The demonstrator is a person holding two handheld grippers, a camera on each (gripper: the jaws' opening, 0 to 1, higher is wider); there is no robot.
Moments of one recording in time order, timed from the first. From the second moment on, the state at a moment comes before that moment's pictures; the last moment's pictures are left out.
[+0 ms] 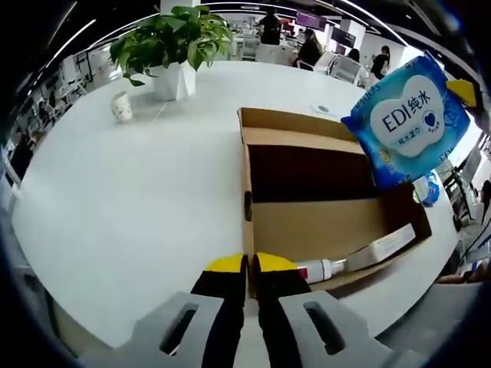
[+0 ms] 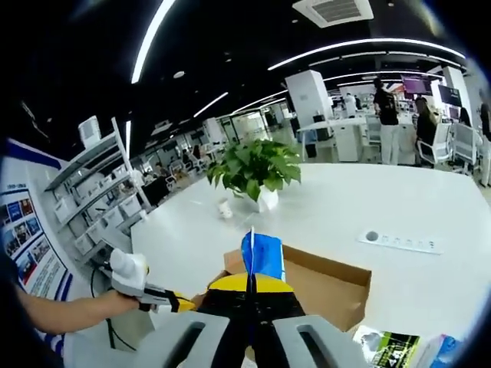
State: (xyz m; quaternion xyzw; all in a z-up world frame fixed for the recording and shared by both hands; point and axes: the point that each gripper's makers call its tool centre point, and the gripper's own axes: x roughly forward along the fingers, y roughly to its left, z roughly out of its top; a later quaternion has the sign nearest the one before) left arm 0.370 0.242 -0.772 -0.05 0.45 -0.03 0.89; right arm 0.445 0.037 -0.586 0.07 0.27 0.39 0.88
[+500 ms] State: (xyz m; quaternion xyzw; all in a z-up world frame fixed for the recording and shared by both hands) left arm 0.366 0.240 -0.769 -0.05 0.45 -0.03 0.89; right arm 0.460 -0.015 -0.556 0.07 0.24 0.35 0.90
